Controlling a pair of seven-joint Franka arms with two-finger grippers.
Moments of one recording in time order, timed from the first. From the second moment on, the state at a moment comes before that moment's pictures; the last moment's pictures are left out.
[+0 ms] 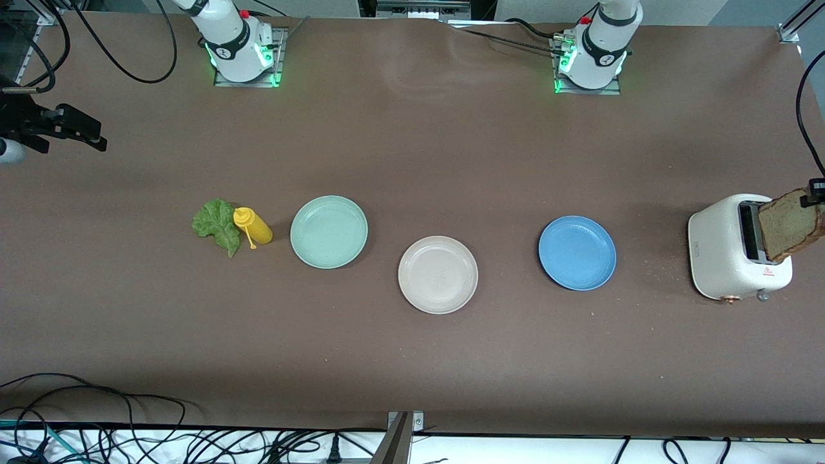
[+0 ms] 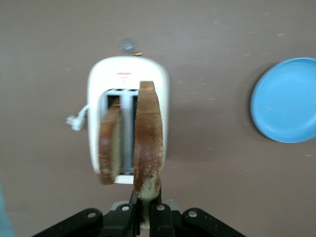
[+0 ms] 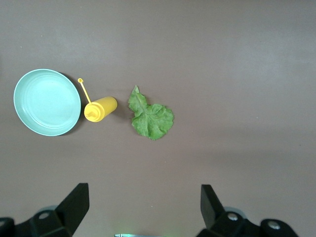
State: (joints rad) left arm 0.40 0.24 -0.09 -1.55 0.05 1.65 0.36; right arm 0.03 0.01 -0.05 -1.58 -0.01 1.52 -0.07
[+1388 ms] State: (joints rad) left arm 0.04 0.53 -0.13 -1.54 -0.97 1.67 0.25; right arm 0.03 0.01 -0.05 -1.58 -0.01 1.52 -0.07
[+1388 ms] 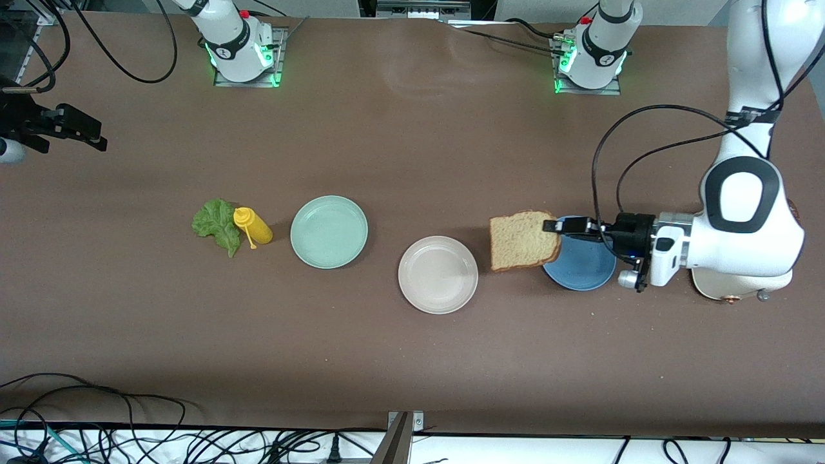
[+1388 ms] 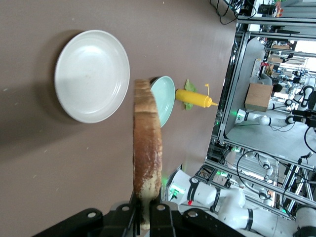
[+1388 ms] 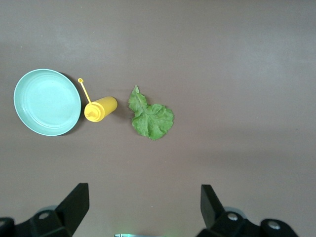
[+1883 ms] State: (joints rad) left arm -0.13 0.61 -0.13 -1.54 -1.06 1.96 0.25; right arm 0.03 0.01 -0.05 -1.58 0.00 1.52 -0.07
